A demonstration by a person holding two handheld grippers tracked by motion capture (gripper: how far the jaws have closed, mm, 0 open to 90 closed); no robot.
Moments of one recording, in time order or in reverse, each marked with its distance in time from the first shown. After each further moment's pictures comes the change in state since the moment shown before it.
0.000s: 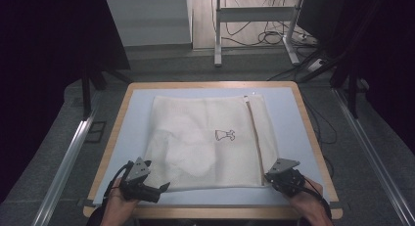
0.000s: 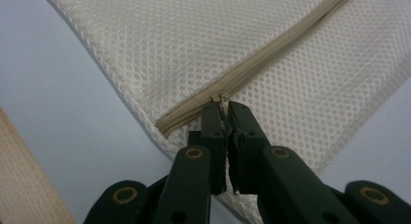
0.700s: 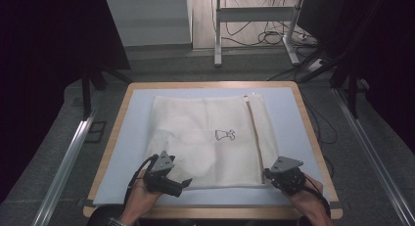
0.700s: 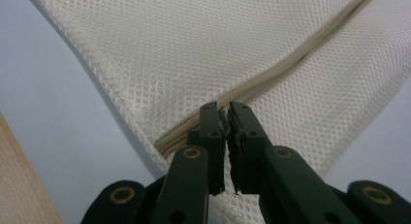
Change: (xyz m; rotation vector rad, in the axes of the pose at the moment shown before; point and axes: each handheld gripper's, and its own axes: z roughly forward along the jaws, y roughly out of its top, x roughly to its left) left arm -0.026 0.044 0.045 -0.004 -0.120 0.044; right arm -0.002 0.006 -0.007 -0.097 -0.014 -0.030
